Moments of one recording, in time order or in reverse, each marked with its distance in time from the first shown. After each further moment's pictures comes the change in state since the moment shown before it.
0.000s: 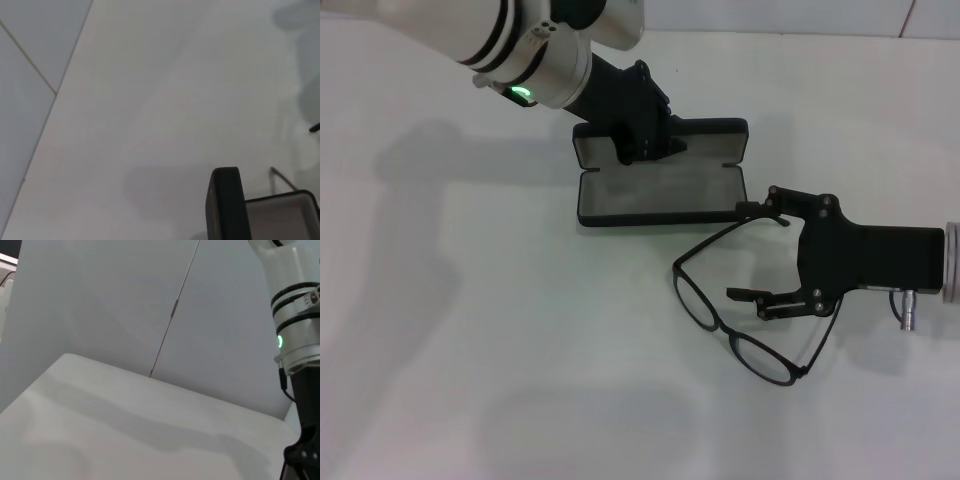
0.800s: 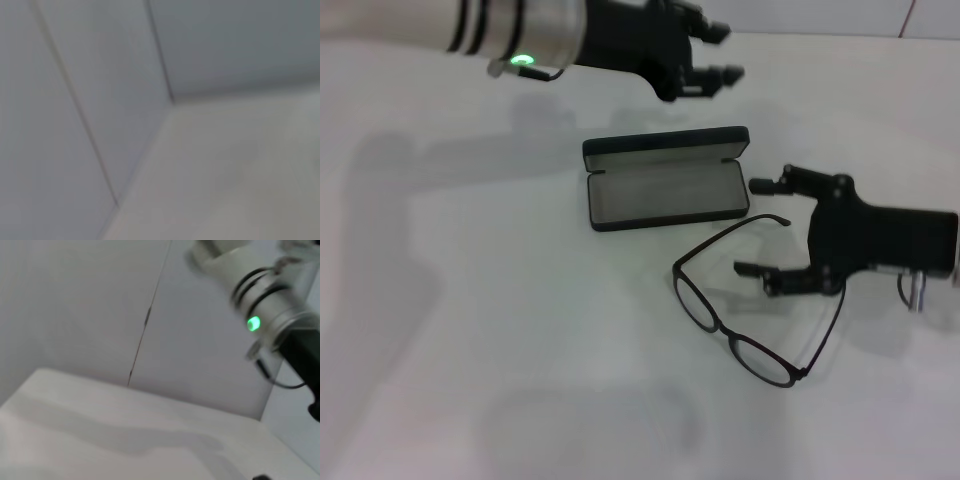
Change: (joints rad) left arm 0.088 0.008 -0.001 -0.050 -0.409 0.158 0.041; right arm -0.010 0.003 0.055 -0.016 0.001 -0.006 0.057
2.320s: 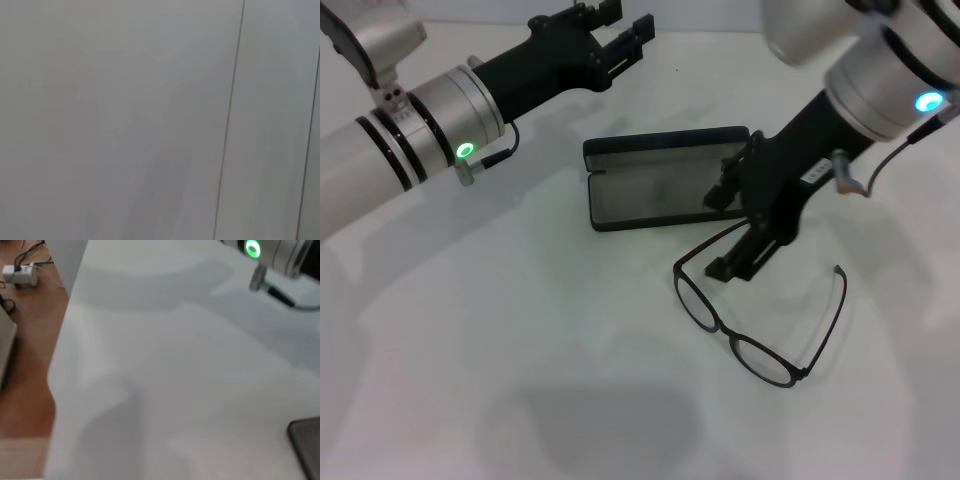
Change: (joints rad) left arm 0.396 -0.004 -0.004 0.257 -0.635 -0.041 0.108; right arm 0.486 -0.003 -0.160 -0.553 -0.774 -0.277 1.418
